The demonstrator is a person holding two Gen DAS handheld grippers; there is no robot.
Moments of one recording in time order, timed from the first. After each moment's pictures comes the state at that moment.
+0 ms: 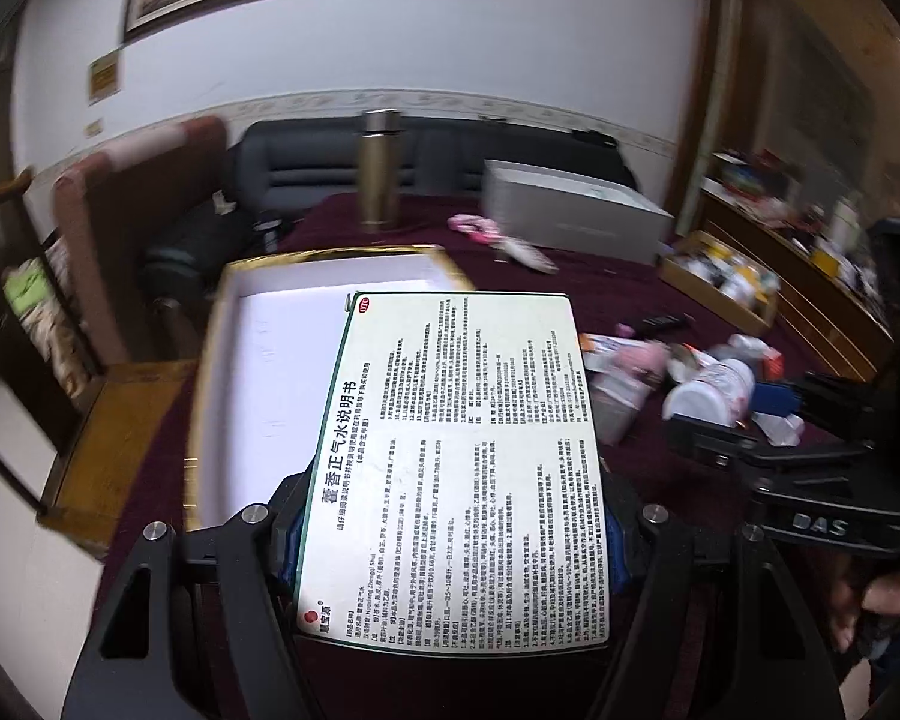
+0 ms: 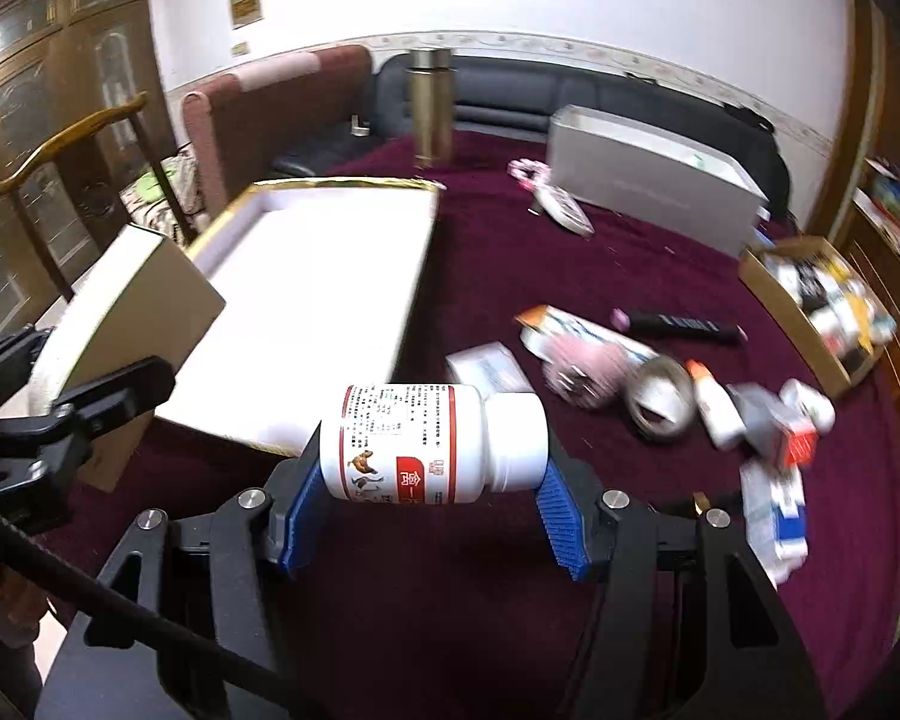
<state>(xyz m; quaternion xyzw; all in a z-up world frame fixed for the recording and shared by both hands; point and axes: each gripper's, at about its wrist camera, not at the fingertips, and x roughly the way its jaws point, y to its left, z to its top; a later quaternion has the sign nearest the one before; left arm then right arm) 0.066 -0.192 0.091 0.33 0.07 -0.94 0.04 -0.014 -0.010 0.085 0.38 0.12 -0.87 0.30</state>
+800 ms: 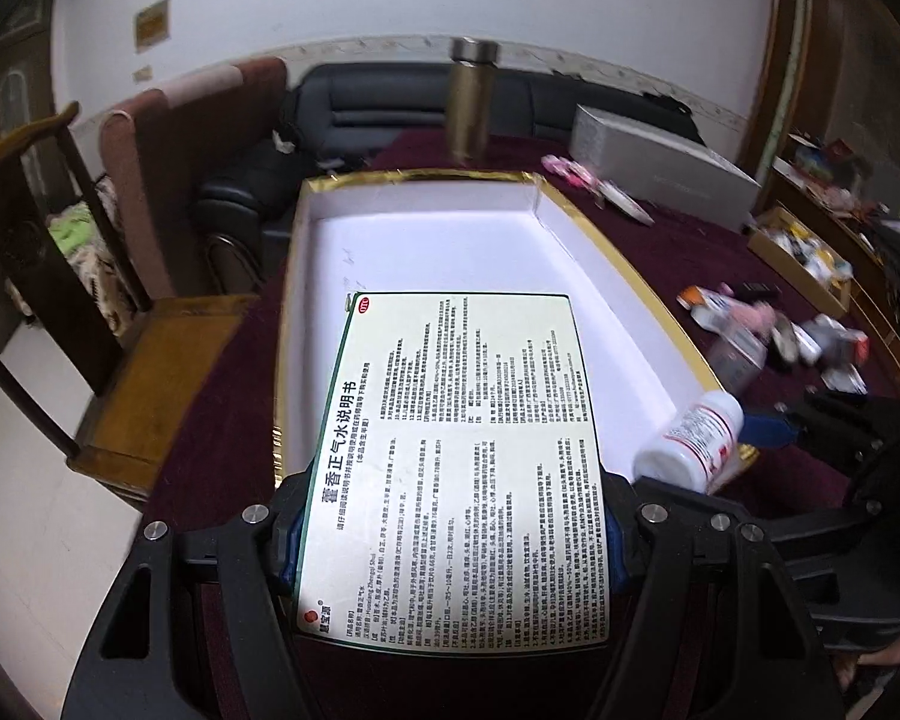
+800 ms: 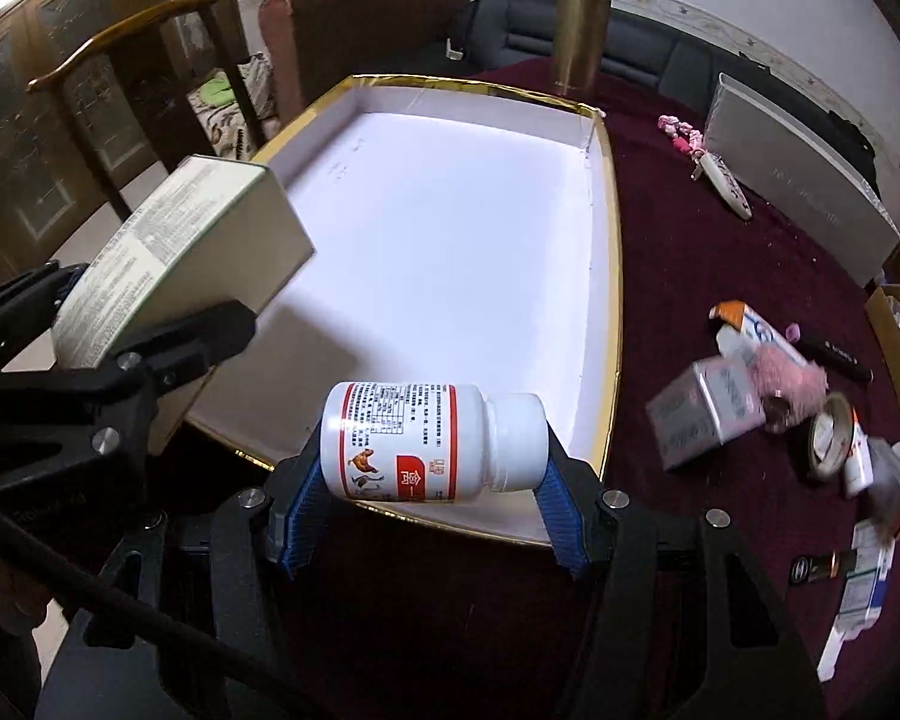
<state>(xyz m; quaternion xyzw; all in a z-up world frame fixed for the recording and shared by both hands) 0.067 -0.222 0.048 0.40 0.08 -0.91 0.09 -0.005 -0.087 0.030 0.44 0.19 -0.80 0.37</state>
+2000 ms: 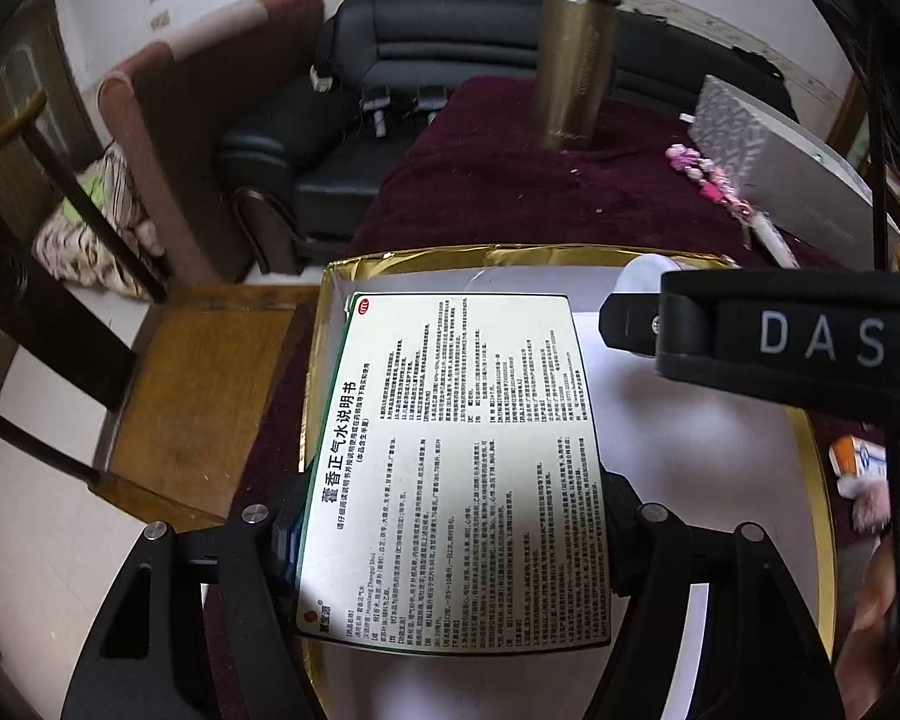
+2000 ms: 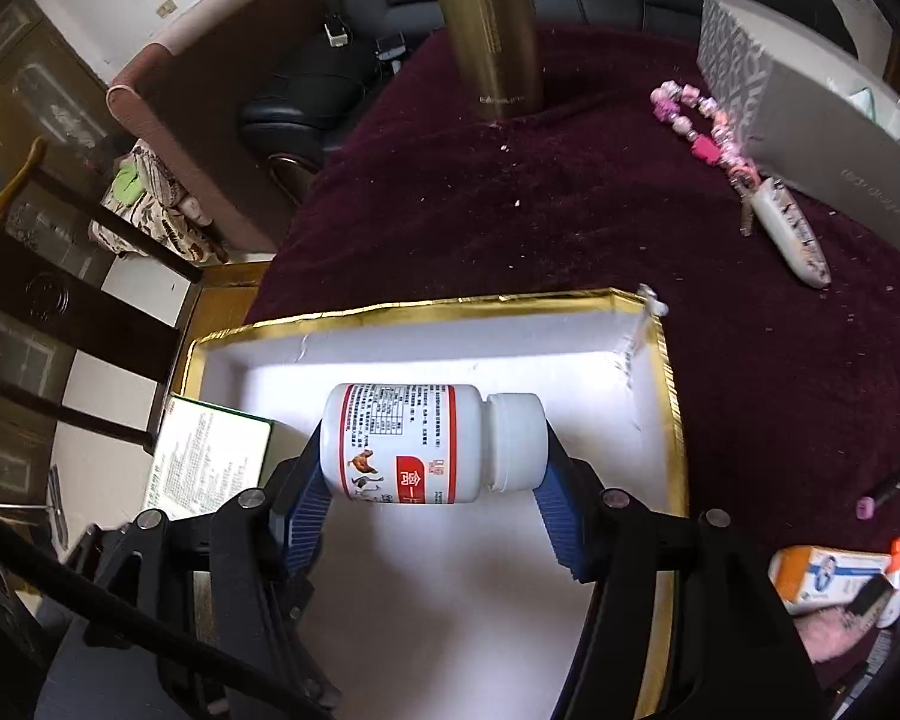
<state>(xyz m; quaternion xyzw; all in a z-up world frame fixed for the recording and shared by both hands) -0.108 -0.311 0.037 0.48 0.09 -0.86 0.16 -0.216 -0.213 0.041 0.56 0.04 -0.78 0.28</state>
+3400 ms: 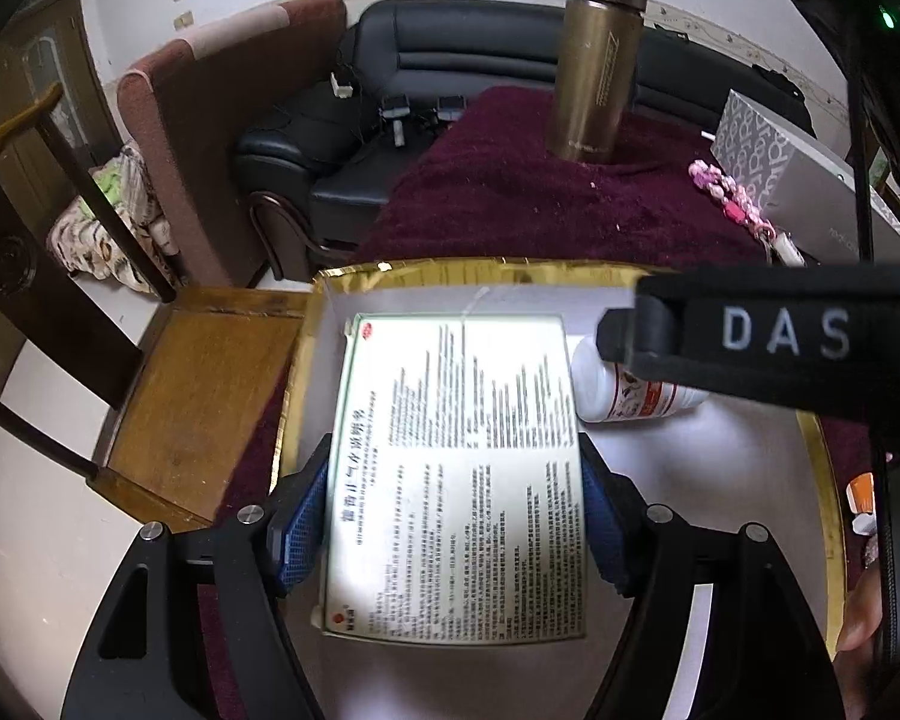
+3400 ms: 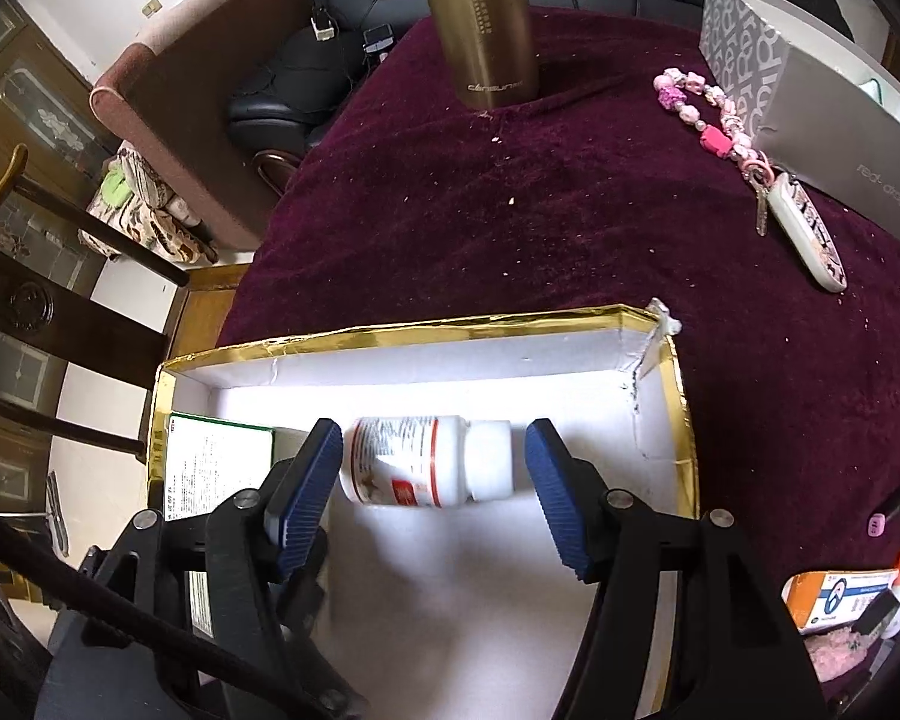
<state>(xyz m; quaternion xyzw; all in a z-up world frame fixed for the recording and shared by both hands) -0.118 -0.307 0.035 0.46 0.10 -0.86 0.18 -0.227 -0.210 0.037 0.57 0.03 -0.78 0.27</state>
